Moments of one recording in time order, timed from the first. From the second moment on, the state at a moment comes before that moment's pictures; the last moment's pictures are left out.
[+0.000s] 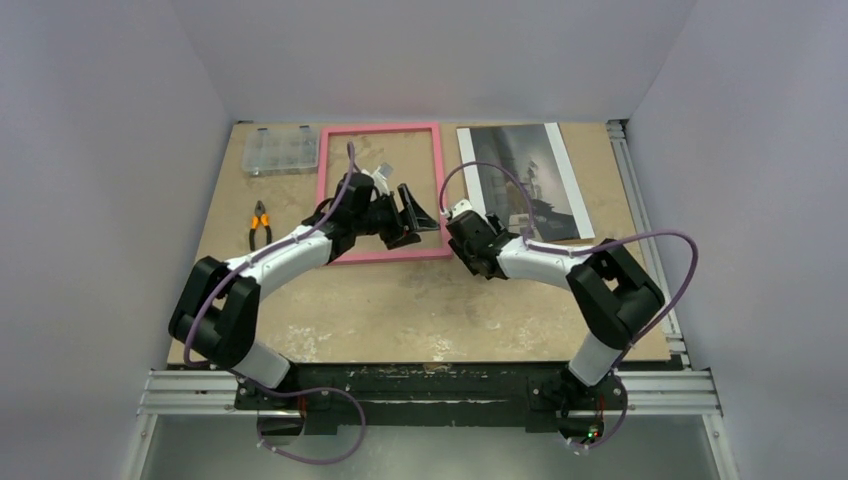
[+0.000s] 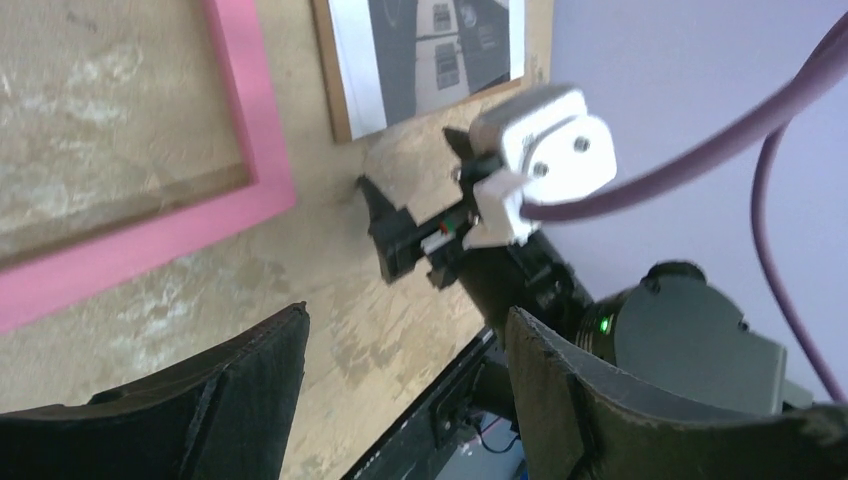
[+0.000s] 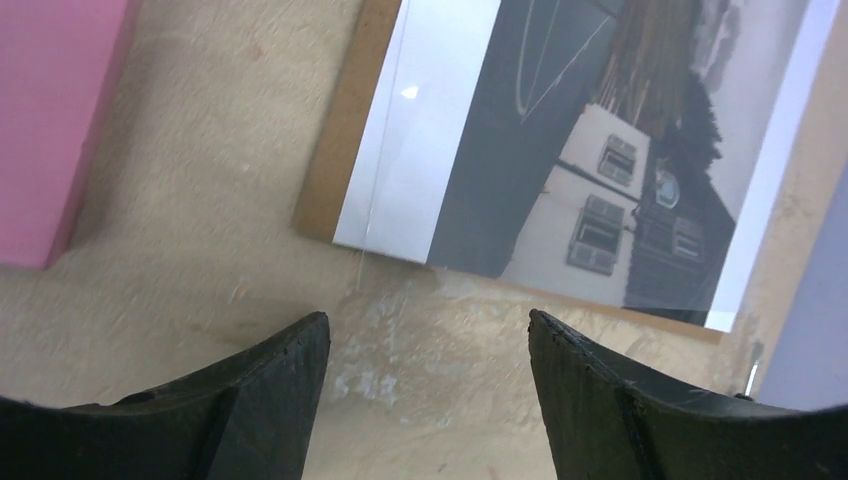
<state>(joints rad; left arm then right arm) -0.50 1.55 0.97 0.04 0.46 -0.97 0.70 1.67 0.91 -0.24 0.58 -0.04</state>
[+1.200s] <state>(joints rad) -0.55 1.81 0.93 0.35 0.56 -1.17 0.69 1.67 0.97 -0.21 0.72 -0.15</state>
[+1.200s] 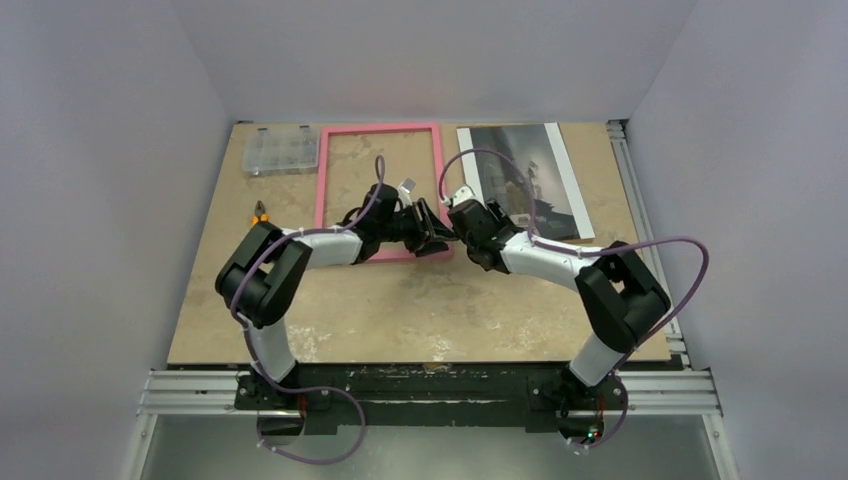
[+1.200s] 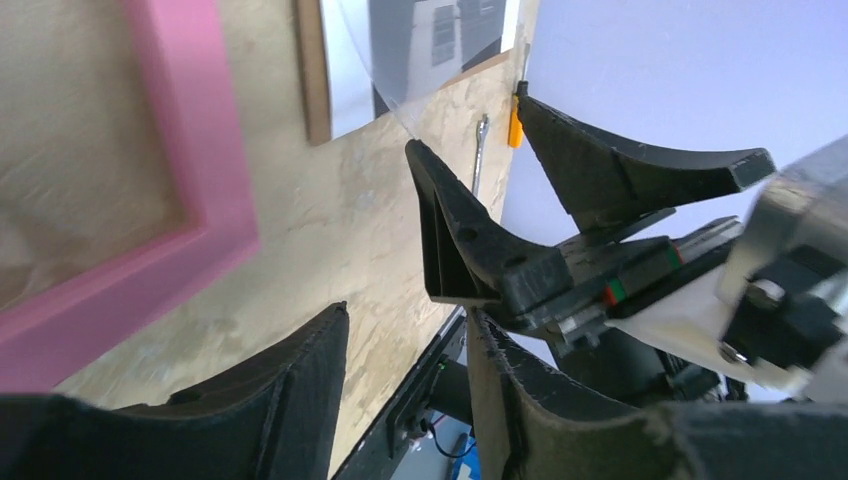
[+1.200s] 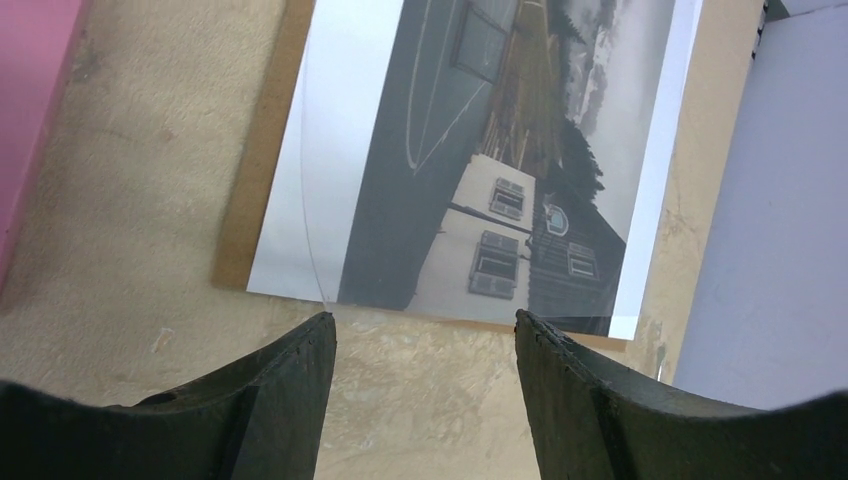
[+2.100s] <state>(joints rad) -0.59 2.08 1.17 0.43 0.52 -1.21 0.63 1.58 0.96 -0.19 0.65 -0.11</state>
